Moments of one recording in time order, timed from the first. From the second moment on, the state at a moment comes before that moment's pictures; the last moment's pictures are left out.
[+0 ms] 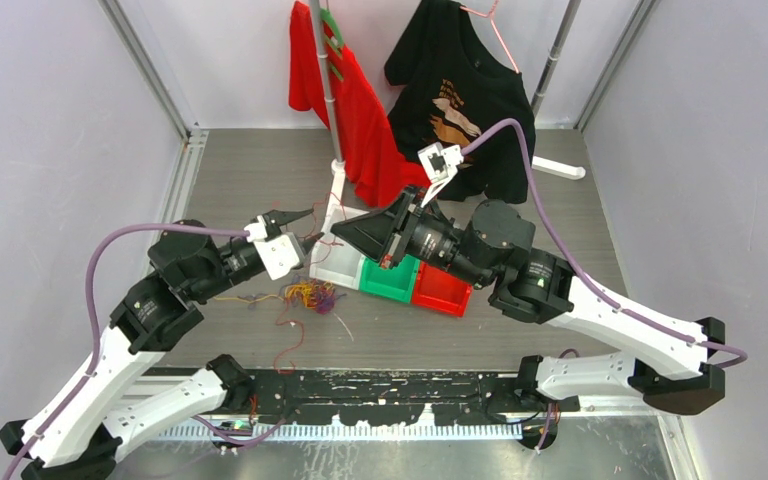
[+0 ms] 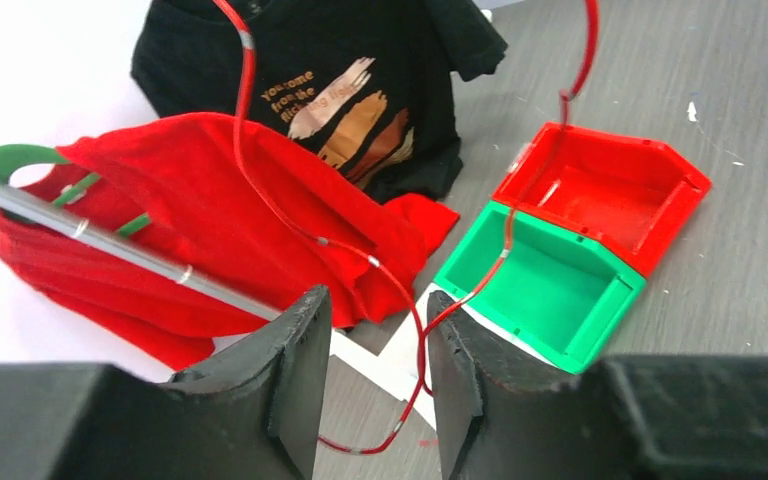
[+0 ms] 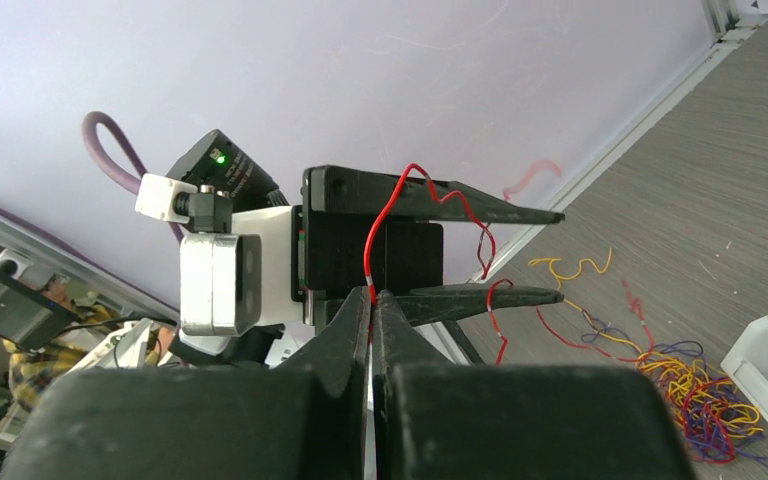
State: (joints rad) left arm -0.75 0.73 1.09 -0.41 0.23 0.63; right arm 1.19 1.11 1.34 -0.09 0.10 0.71
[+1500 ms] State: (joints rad) left arm -0.71 0.82 1.38 -0.59 0.43 0.14; right arm 1.18 1.10 1.08 0.02 0.14 0.66
